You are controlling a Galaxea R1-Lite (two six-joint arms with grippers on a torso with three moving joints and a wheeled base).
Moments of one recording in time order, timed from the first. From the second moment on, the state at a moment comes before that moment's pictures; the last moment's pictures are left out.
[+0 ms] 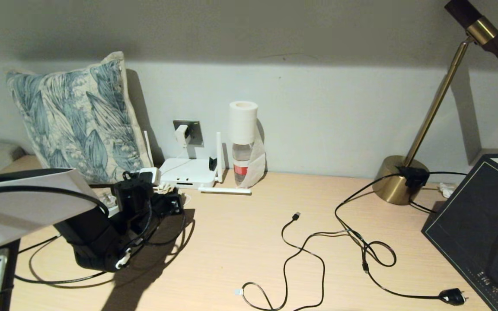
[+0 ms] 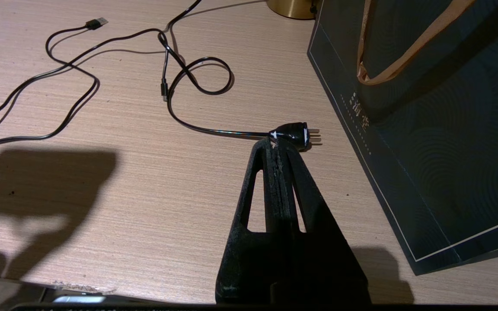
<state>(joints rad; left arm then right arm) -0.19 2.25 -0.81 -1.23 0.13 -0.06 -0.01 0.00 -0.10 0.24 0.00 -0.02</state>
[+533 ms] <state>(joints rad) -0.19 2.25 -0.81 -1.23 0.13 -0.06 -0.01 0.00 -0.10 0.24 0.00 -0.02</state>
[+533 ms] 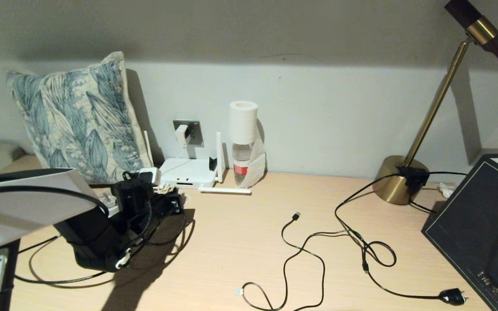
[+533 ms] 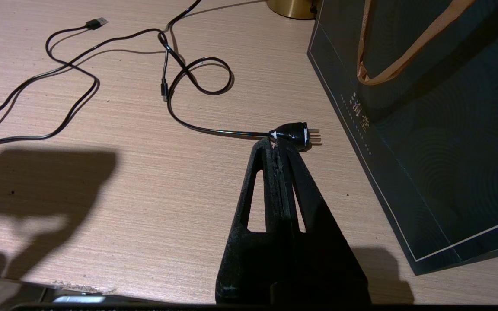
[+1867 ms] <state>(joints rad) -0.19 2.25 -0.81 -1.23 0.13 -0.06 -0.01 0.00 -0.10 0.24 0.00 -0.02</state>
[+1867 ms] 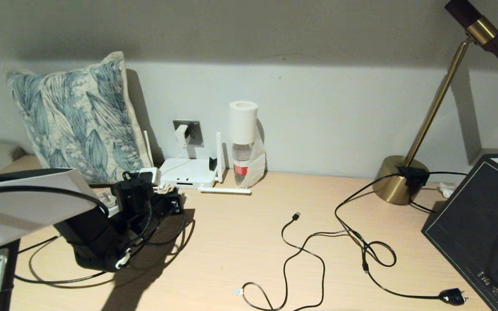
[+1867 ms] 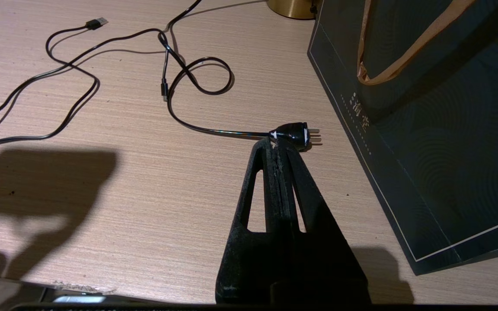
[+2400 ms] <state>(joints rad) -0.19 2.25 -0.81 -1.23 0.13 -0.06 -0.01 0.00 -0.10 0.24 0.00 -0.02</state>
